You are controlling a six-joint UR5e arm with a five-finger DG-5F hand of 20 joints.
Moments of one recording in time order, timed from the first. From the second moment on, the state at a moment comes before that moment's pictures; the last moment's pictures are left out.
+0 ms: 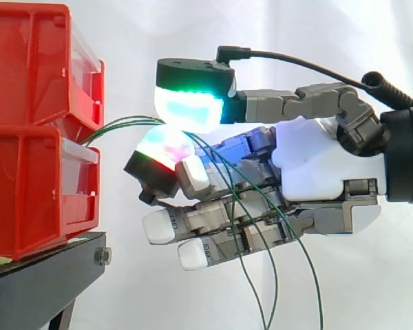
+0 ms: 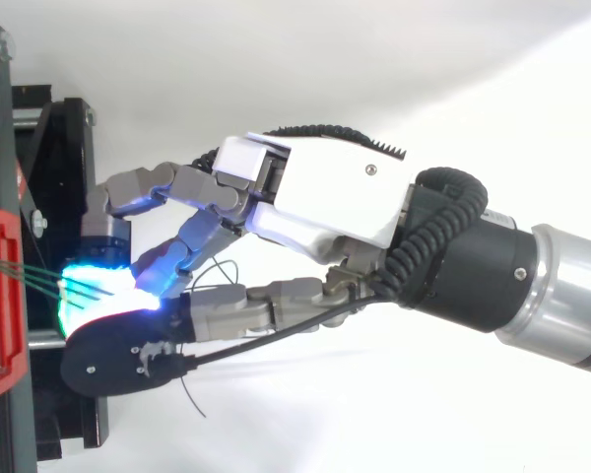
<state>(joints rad) 0.24 -2.36 -1.01 -2.93 -1.03 0.05</state>
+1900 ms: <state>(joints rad) 0.23 -2.29 -1.01 -3.04 -1.03 0.00</state>
